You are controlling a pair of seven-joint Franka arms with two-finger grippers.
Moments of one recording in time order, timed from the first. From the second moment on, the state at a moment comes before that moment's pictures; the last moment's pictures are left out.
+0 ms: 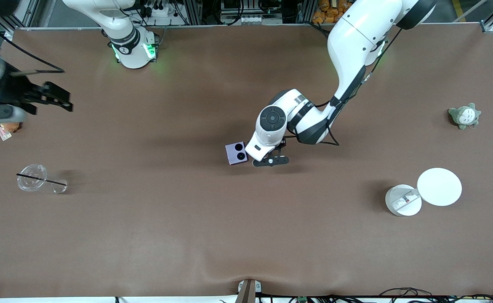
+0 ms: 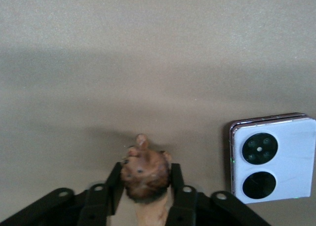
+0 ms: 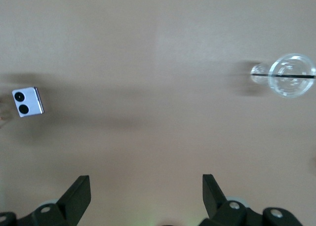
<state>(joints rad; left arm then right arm) -0.46 0.73 -0.34 -1.62 0.18 2.24 -0.92 0.05 0.04 0.05 -1.55 0.04 1.49 0.01</state>
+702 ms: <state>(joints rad) -0.20 0.69 -0.32 -1.61 0.27 2.19 -0.60 0.36 0.35 0.06 -1.56 0.08 1.85 0.16</state>
